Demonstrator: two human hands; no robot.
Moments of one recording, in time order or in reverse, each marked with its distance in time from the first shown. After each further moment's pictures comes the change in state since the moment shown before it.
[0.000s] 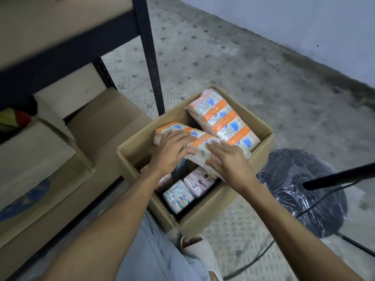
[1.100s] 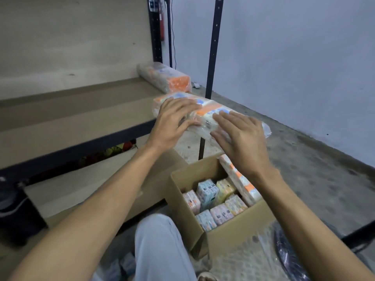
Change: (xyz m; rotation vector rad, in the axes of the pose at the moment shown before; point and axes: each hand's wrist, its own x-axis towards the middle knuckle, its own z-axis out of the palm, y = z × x) left_hand -0.032 0.122 -0.288 0.231 0.581 0.196; right_hand 0.030 -0.189 -0.198 -0.153 0.652 -0.417
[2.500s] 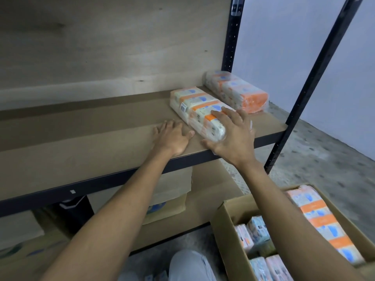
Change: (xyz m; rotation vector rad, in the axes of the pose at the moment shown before) left_hand -0.034 -0.161 -0.085 0.507 -0.474 -0.943; right_hand 0.125 -0.095 0.193 0.295 -0.266 0.209
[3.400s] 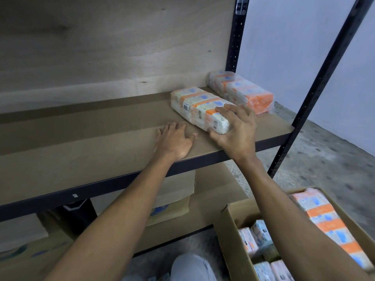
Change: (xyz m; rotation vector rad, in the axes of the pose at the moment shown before) left_hand 0.005 -0.001 0.004 -0.017 0.048 0.012; right_hand 0.022 0.006 0.015 0.167 0.247 -0.085
